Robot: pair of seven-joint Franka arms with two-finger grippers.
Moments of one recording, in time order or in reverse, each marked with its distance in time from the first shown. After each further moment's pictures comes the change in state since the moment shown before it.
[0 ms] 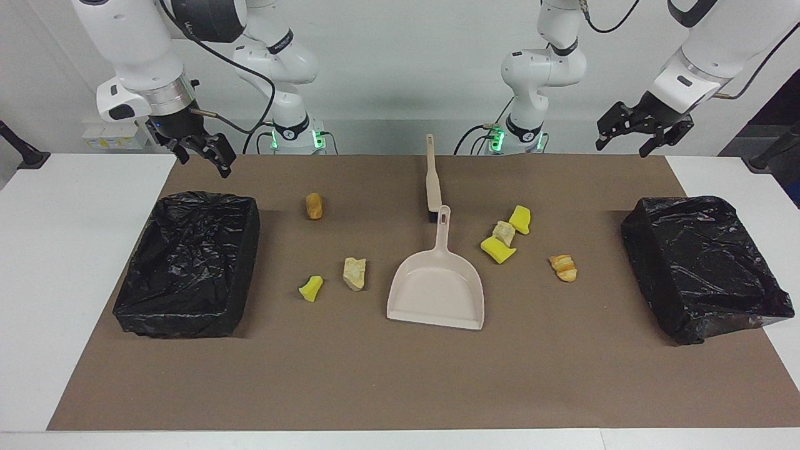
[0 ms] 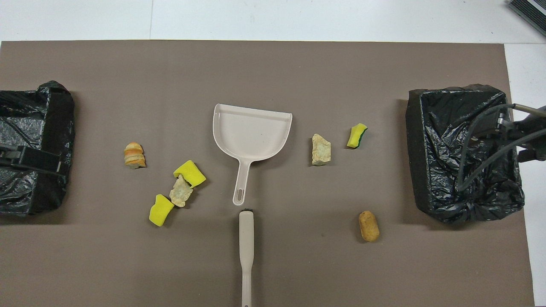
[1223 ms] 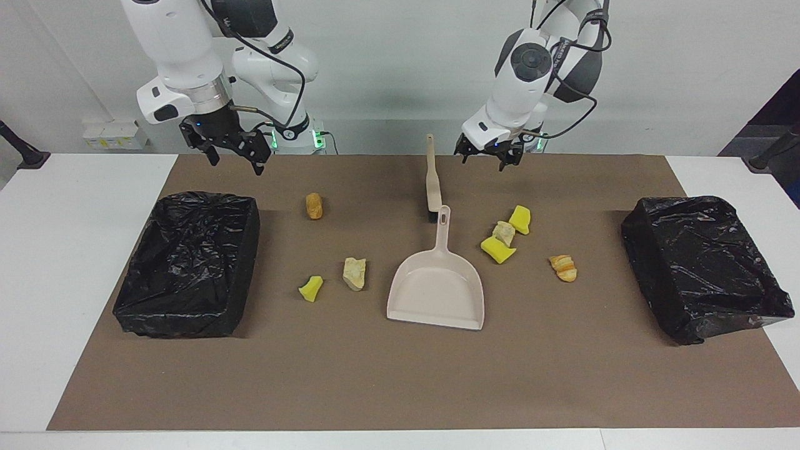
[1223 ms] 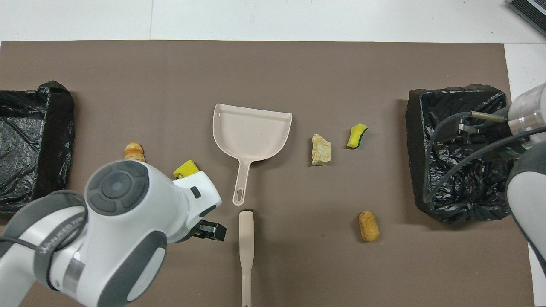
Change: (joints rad) left arm -0.538 -0.121 -0.011 -0.561 -0.005 0.372 -0.409; right arm 0.066 -0.001 0.047 -0.001 0.021 0.004 0.000
